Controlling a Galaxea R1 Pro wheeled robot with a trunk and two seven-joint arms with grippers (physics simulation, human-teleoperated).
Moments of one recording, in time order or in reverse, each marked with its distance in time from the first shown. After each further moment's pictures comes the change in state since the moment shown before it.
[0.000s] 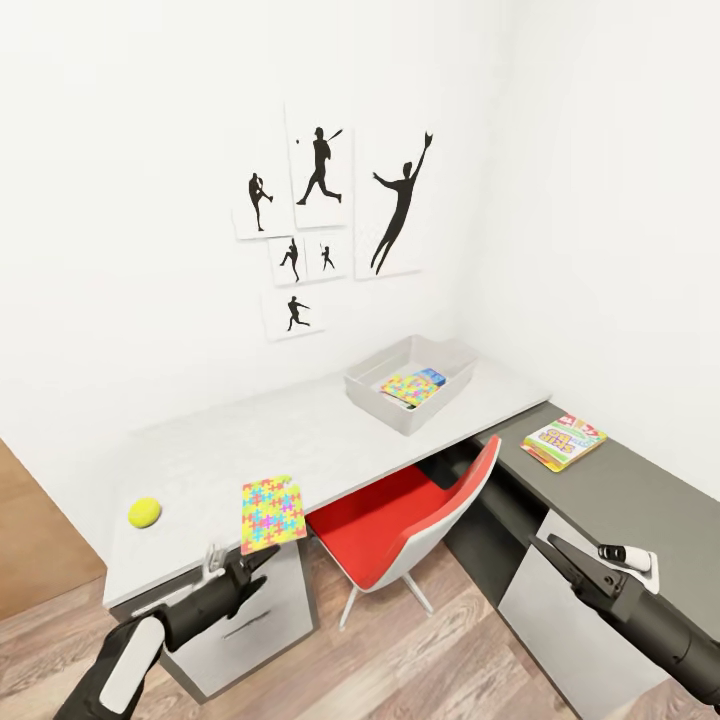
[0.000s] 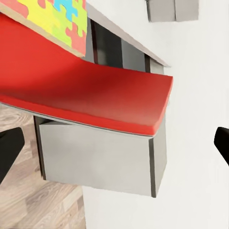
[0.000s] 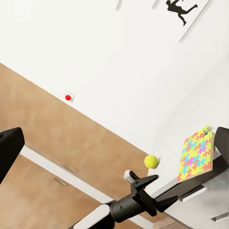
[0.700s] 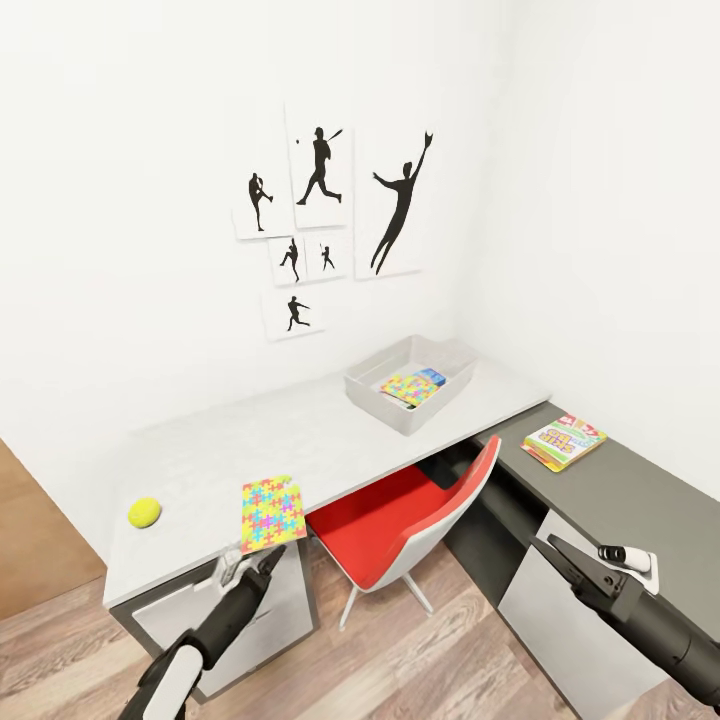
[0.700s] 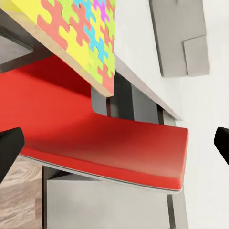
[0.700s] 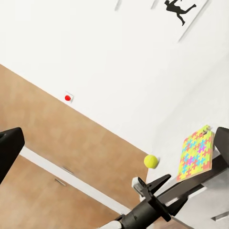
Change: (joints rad) left arm 0.001 -0.128 0.046 0.151 0.003 -0.422 0.025; right arm 0.000 0.000 0.000 0.006 0.000 0.000 0.000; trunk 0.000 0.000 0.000
